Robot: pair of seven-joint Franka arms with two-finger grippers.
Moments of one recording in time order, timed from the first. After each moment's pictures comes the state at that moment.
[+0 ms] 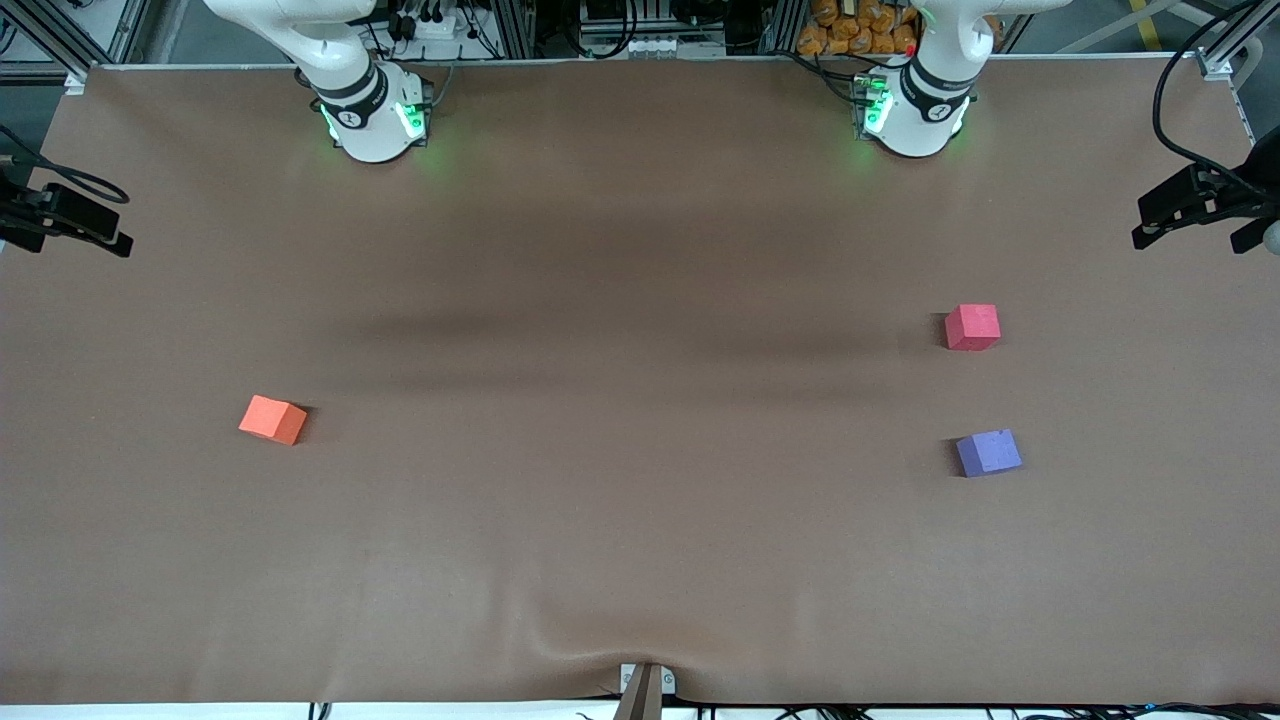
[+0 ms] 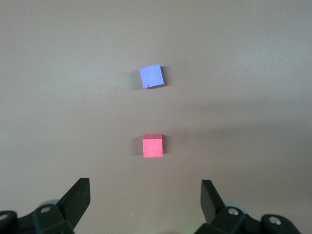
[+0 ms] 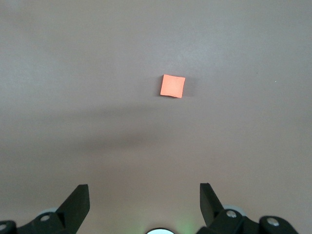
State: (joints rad) left arm 0.00 -0.02 0.00 -1.52 0.01 1.50 0.06; right arm 0.02 0.02 -0.09 -1.48 0.02 1.41 0.00
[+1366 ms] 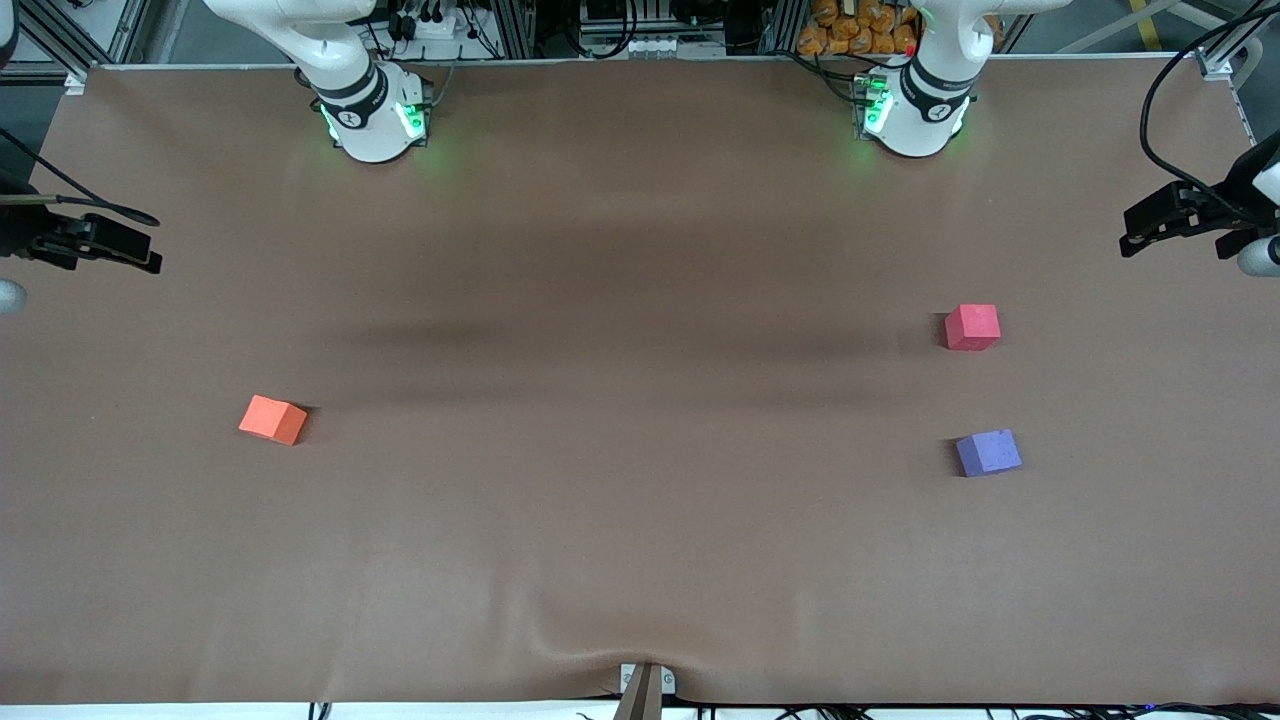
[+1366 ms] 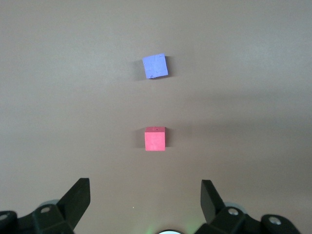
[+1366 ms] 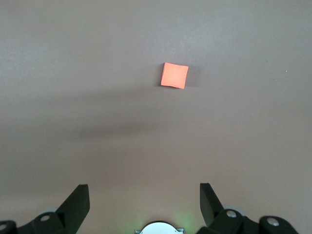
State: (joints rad) left arm -0.01 0.00 -0.01 -1.54 0.03 1.49 0.04; right arm 0.01 0.06 -0.08 -1.52 0.02 1.42 0.00
